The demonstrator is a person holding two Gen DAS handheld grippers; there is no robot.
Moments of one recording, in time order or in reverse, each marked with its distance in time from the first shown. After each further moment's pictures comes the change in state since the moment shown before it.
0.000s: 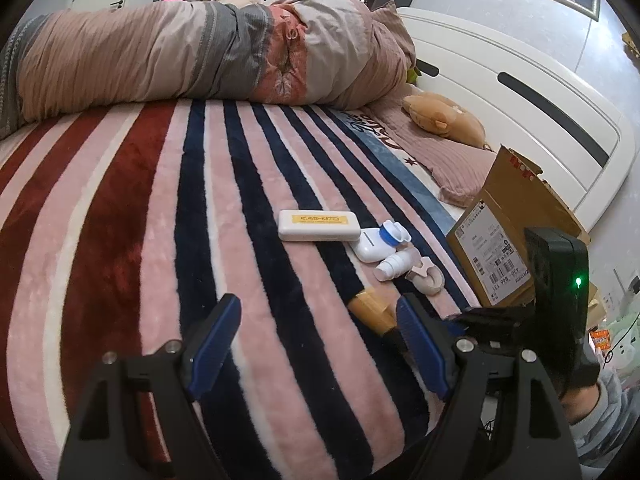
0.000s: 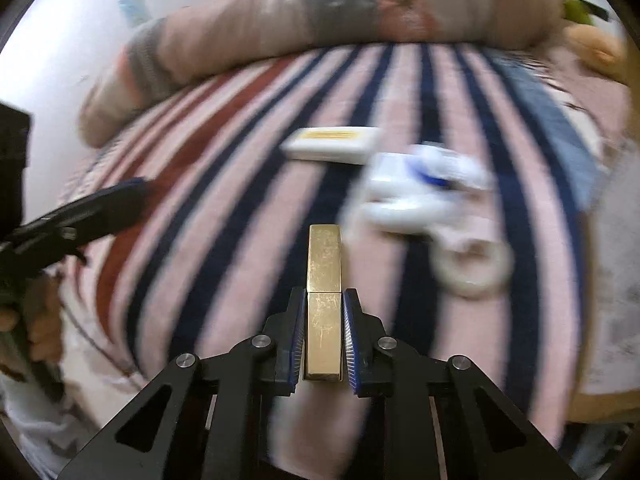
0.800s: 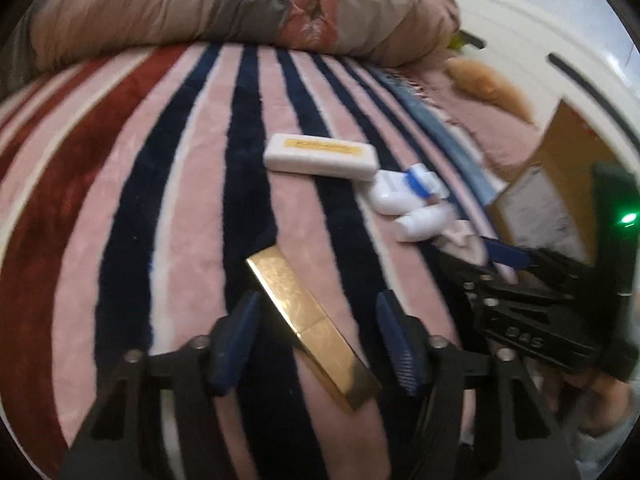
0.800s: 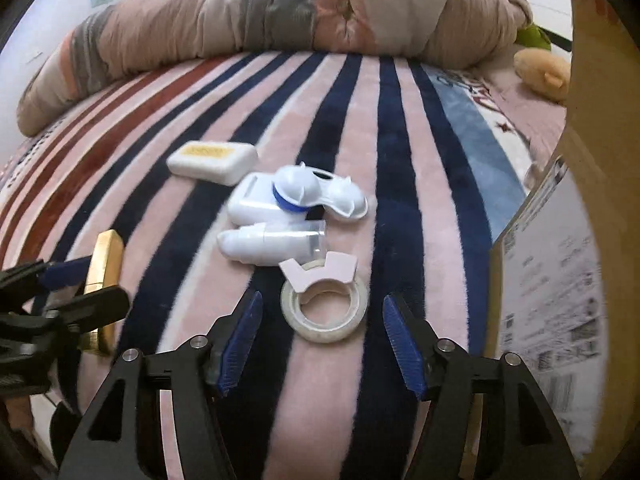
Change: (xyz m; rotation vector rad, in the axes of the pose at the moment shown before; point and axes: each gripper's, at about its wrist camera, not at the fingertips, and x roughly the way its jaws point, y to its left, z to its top) left arm 0.073 -0.031 -0.028 -0.087 0.108 0.166; right arm 0.000 -0.054 0.011 -0.023 -0.022 -0.332
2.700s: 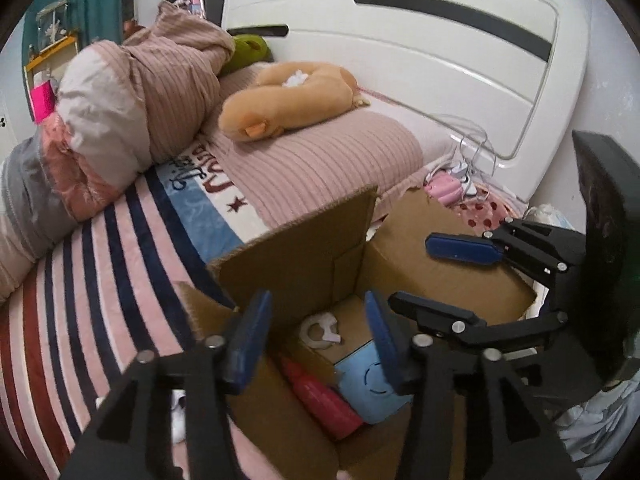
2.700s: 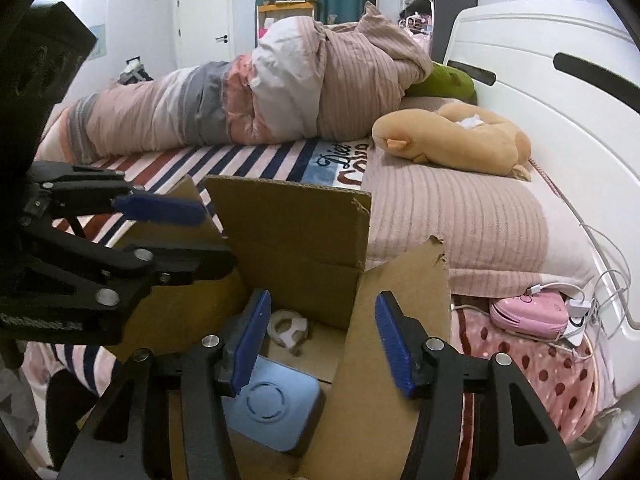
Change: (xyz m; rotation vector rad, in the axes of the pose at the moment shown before) left arm -0.046 -0.282 0.122 0.543 -0.022 -0.202; right arm -0.170 -0.195 0.000 0.029 -0.209 -0.035
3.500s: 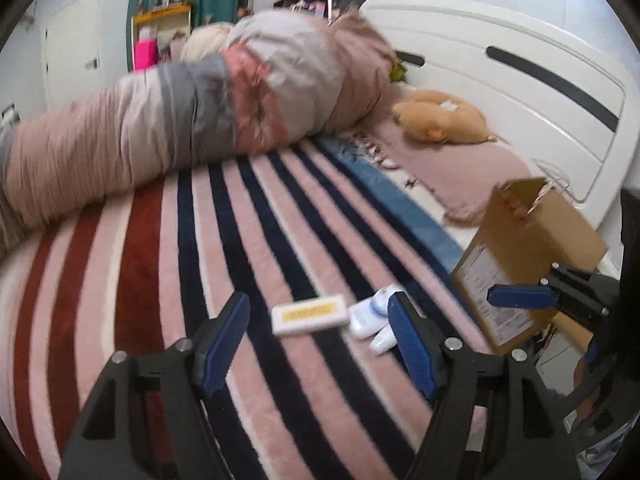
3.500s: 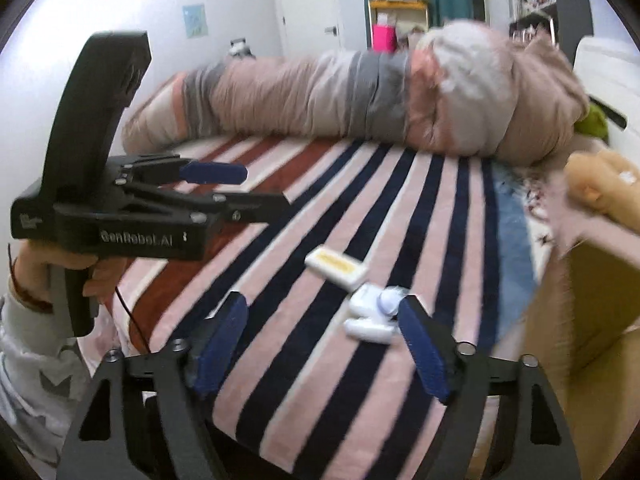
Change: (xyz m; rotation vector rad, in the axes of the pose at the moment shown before) left arm -0.085 0.203 -0.142 -0.248 -0.066 0.196; right arm 0.047 0.228 0.013 -0.147 0.033 0.332
